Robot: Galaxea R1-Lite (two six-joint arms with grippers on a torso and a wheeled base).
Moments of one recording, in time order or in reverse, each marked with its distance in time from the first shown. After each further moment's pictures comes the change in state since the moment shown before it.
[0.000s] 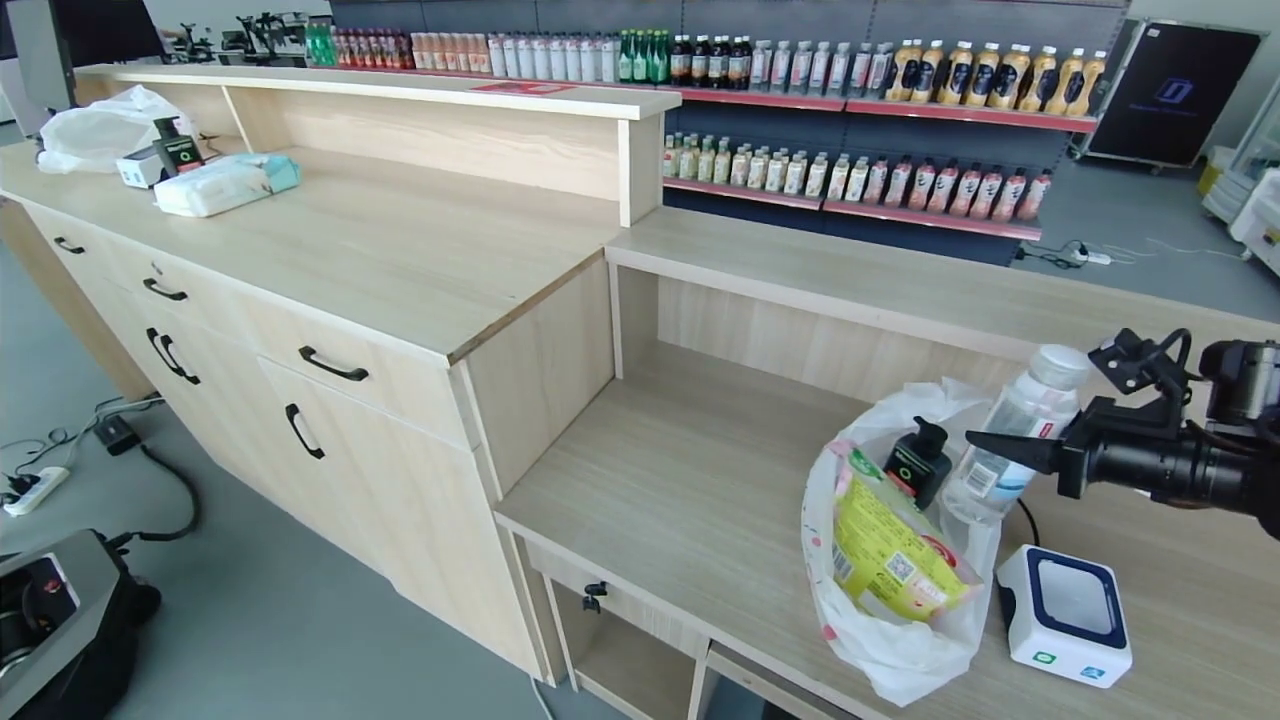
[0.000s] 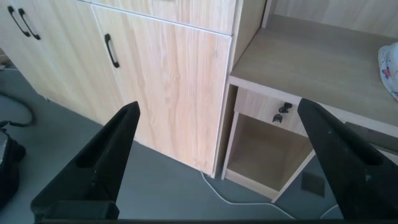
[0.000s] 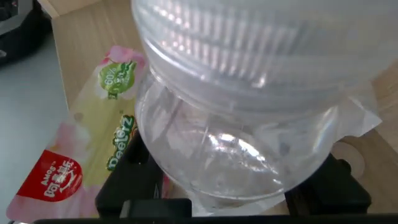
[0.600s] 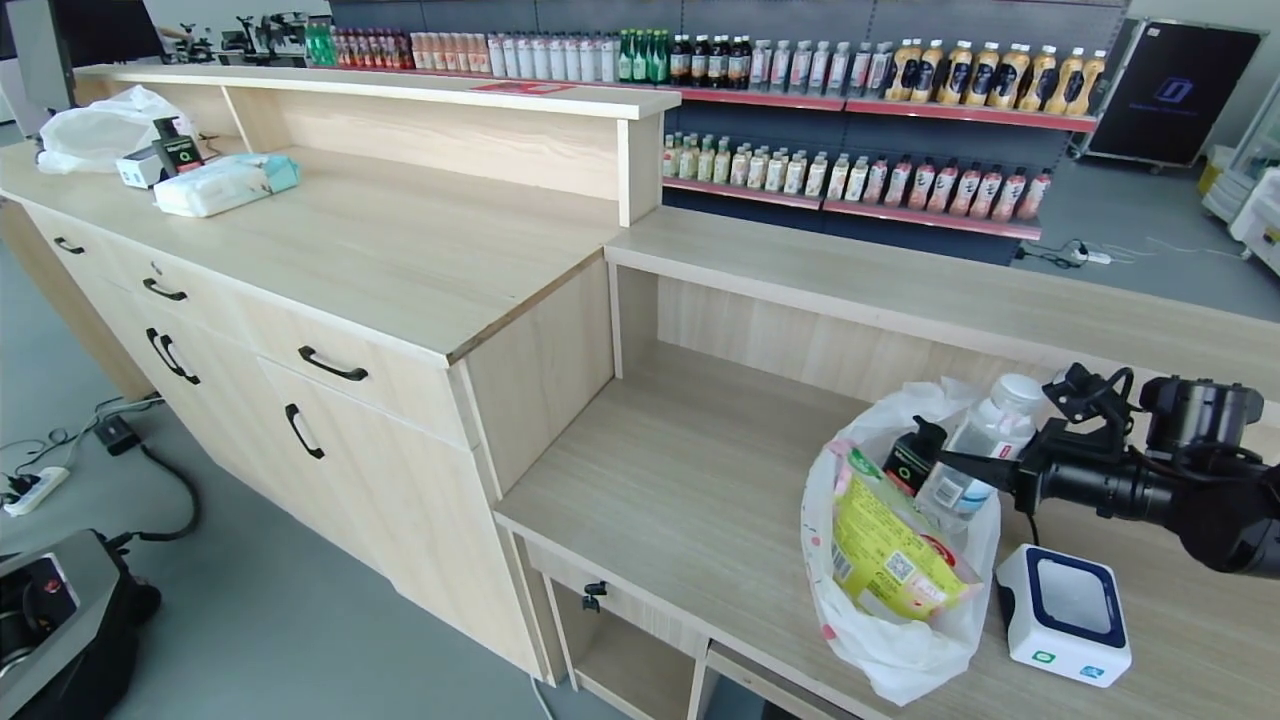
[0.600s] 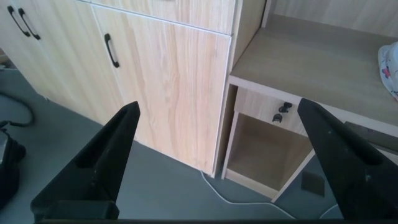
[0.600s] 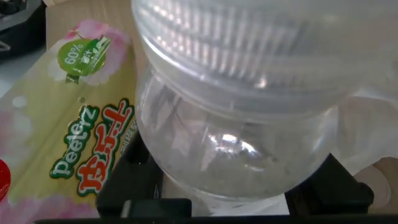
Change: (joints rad) left arm 0.000 0.000 0.000 0.000 0.000 0.000; right arm 0.023 0.202 -0.007 -0.222 0.030 -0.006
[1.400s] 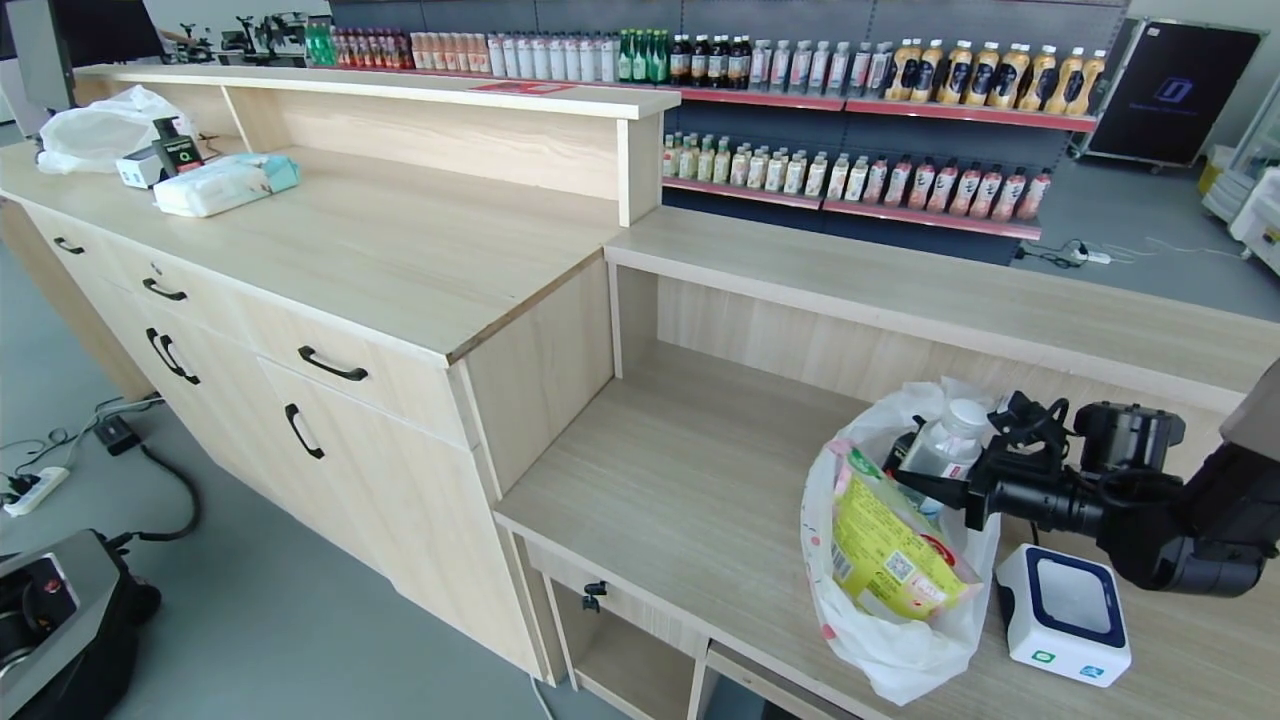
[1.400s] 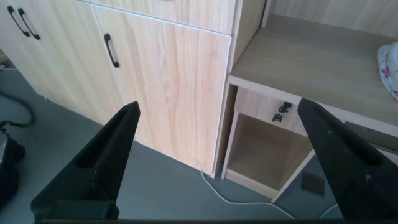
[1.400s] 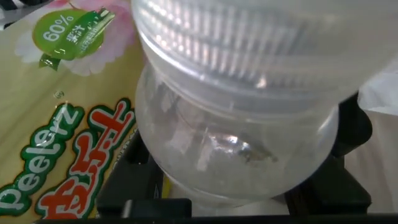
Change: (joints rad) left arm 0.000 0.000 0.000 0.000 0.000 0.000; right arm 0.069 0.168 -0.026 -0.173 0.029 -0.003
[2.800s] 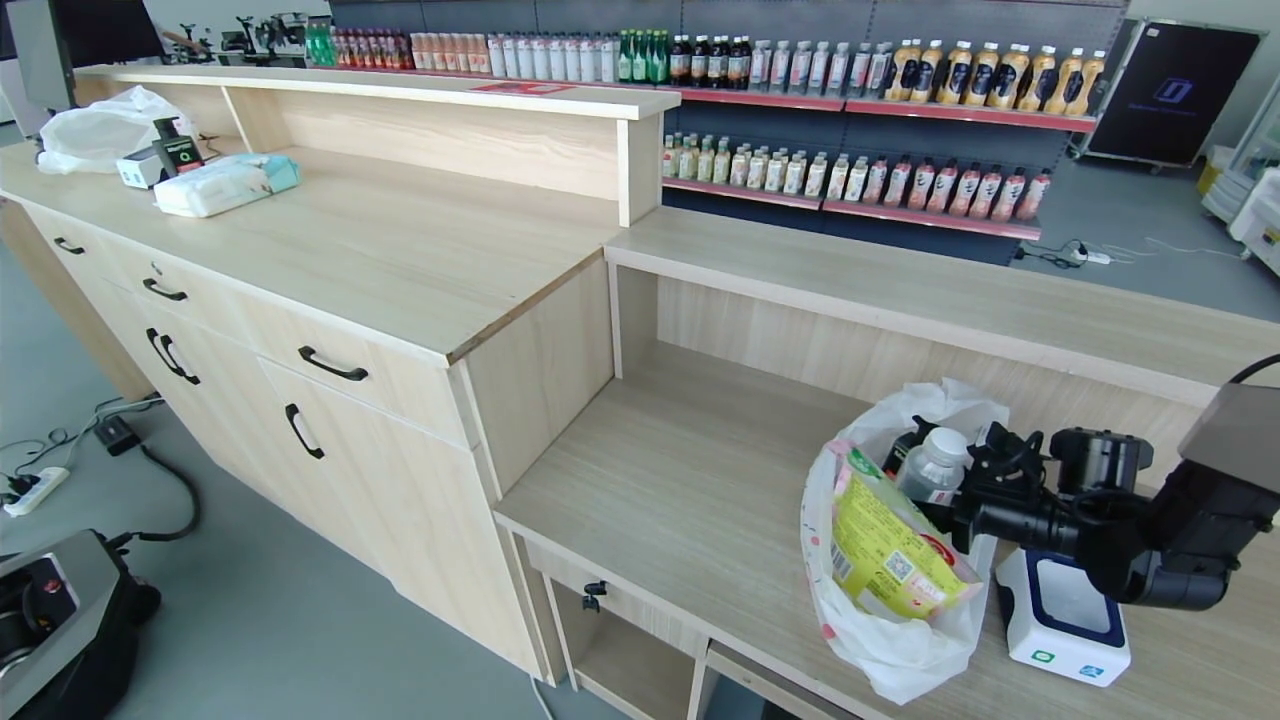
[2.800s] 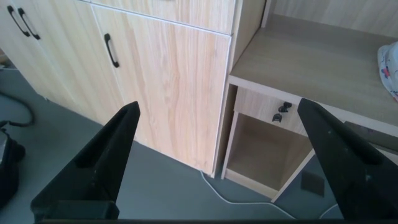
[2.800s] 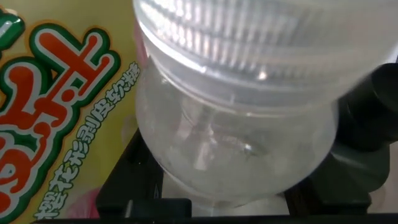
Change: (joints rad) left arm 0.000 0.000 0.000 0.000 -0.001 0.000; right arm -0.003 0.114 -0.028 -0.004 0.021 -0.139
